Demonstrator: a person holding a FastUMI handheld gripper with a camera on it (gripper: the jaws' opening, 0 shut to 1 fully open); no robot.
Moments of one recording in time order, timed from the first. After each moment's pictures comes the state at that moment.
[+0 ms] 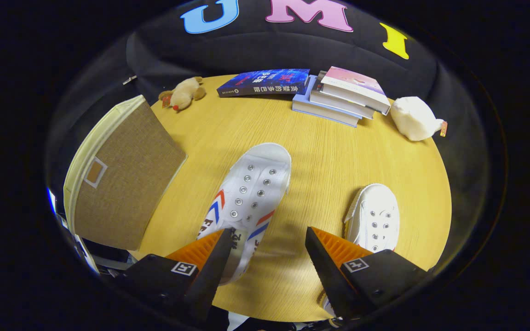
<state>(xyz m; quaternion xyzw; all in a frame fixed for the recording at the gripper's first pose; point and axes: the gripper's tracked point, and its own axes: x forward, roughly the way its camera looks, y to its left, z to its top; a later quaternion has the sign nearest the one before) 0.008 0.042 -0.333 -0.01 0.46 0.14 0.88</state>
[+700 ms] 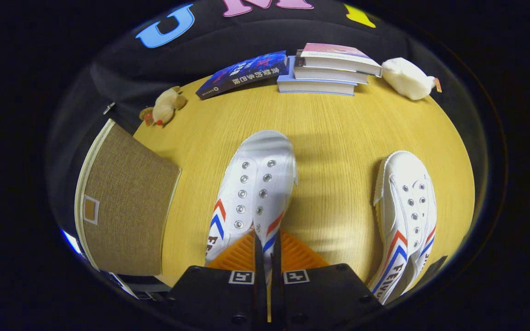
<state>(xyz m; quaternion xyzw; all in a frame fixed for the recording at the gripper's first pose) 0.012 0.064 -0.346 0.12 0.48 0.08 0.86</state>
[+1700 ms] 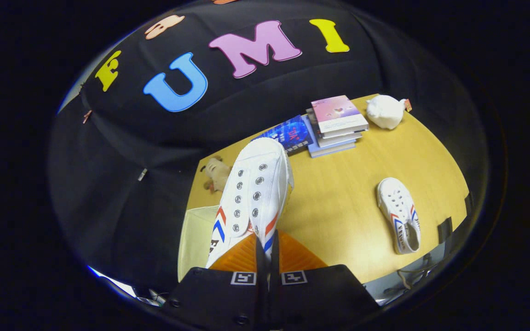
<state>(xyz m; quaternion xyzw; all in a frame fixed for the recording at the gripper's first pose) -0.017 0.169 -0.100 0.26 0.36 0.08 0.89</state>
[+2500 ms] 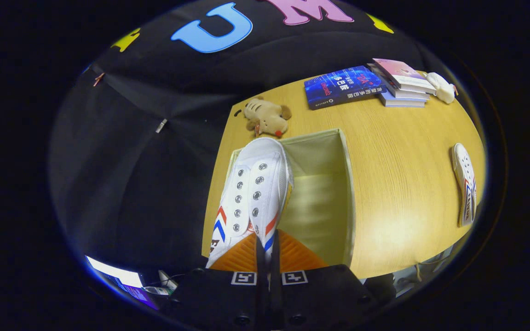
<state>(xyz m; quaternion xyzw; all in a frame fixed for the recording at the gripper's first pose) -0.028 0.349 -0.186 0.22 0.48 0.15 0.84</state>
